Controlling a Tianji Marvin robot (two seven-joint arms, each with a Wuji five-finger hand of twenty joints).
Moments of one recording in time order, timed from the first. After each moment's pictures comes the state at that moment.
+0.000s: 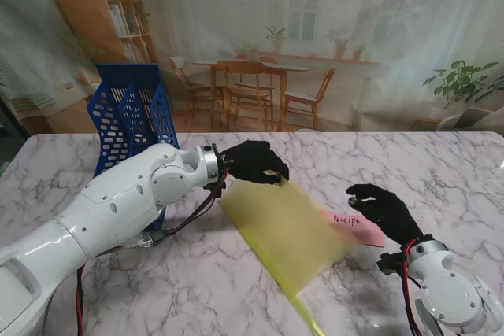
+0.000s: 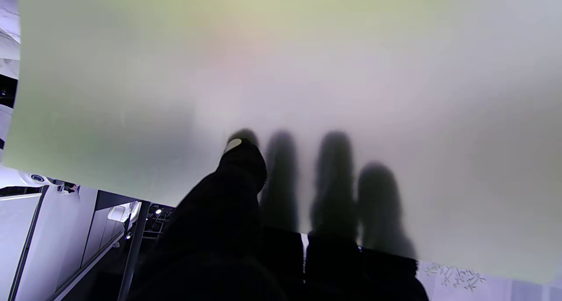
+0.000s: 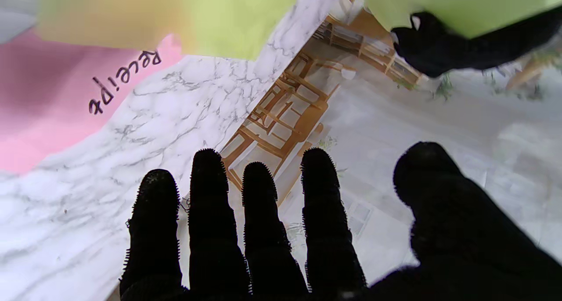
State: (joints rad) left arm 0.77 -1.15 -0.54 -1.12 0.62 -0.61 -0.04; right arm -1.86 -1.13 1.58 -1.73 -0.22 -0.10 0.03; left_hand 1.21 -0.25 0.27 -0.13 0.67 0.03 0.72 0.78 0.83 0.05 0.43 0.53 0.72 0.17 0.57 0.69 0.25 0.14 1.11 0.60; right_hand 0.47 -0.30 0.60 -0.12 0.53 0.03 0.51 0.44 0.49 0.23 0.61 0.32 0.56 0.26 0.44 0.37 0.15 0.38 1.08 0.53
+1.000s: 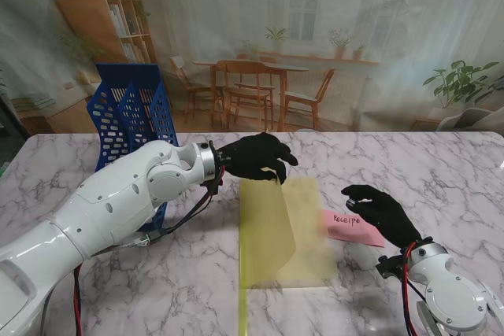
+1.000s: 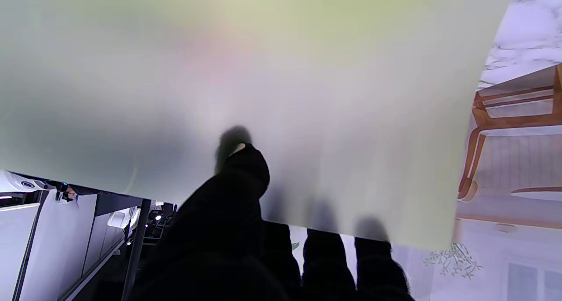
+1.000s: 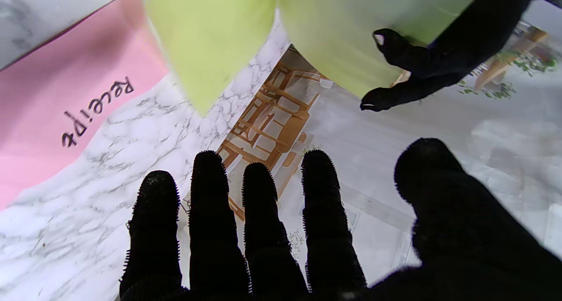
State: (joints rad) left arm 0.78 -1.14 -0.57 -1.15 0.66 -0.61 -0.05; right arm -1.89 -1.13 1.58 -1.75 -0.13 -0.13 0.08; left_hand 1.21 -0.23 0.30 -0.13 0.70 -0.02 0.70 0.61 0.45 -0.04 0.28 0.27 0.28 0.03 0.27 0.33 -0.02 0.04 0.55 0.29; right_hand 0.47 -0.32 0.61 -0.12 0.52 0.03 0.51 0.44 0.49 0.23 0.61 0.32 0.54 0.26 0.45 0.37 0.13 0.38 1.07 0.53
